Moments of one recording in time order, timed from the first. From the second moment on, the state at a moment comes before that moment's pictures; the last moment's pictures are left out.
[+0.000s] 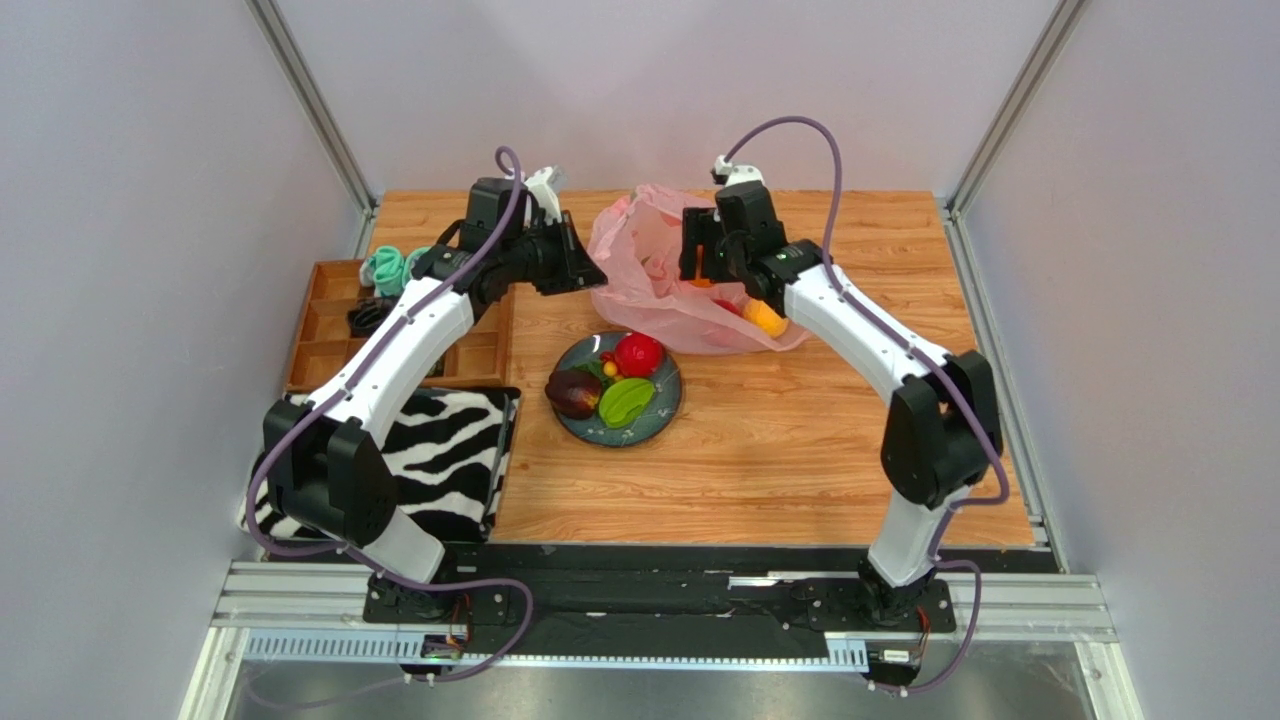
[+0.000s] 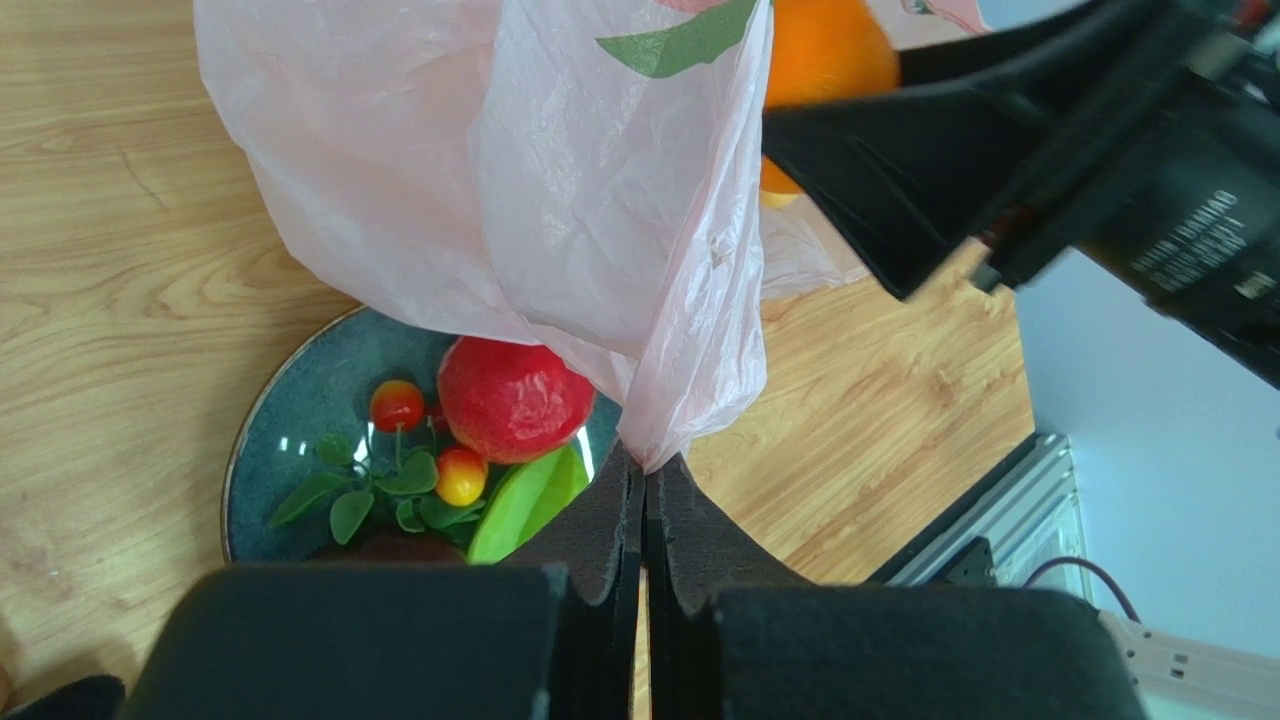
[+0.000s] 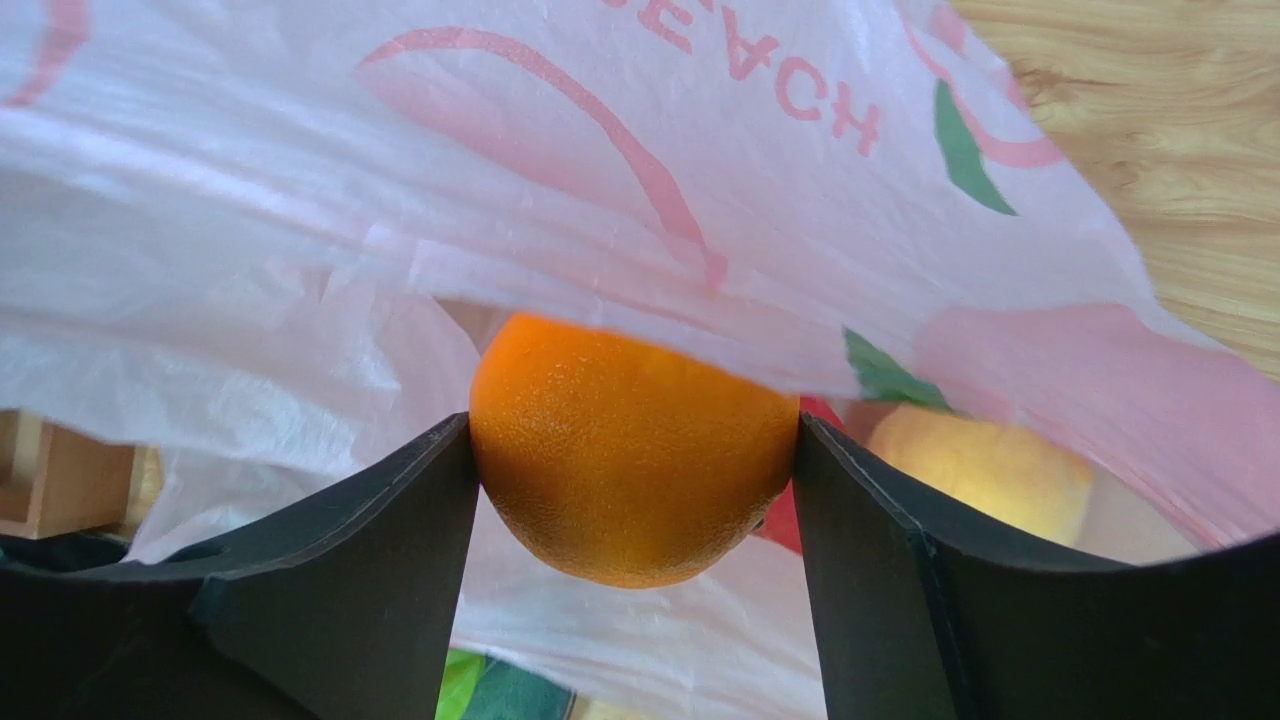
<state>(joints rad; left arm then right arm) -0.36 1.56 1.43 -0.46 0.40 -0.48 0.50 1.76 1.54 -0.36 0.15 0.33</state>
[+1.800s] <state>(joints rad) -0.39 1.61 1.45 -0.48 0.39 -0.49 0.46 2.00 1.67 -0.53 0.11 0.34</state>
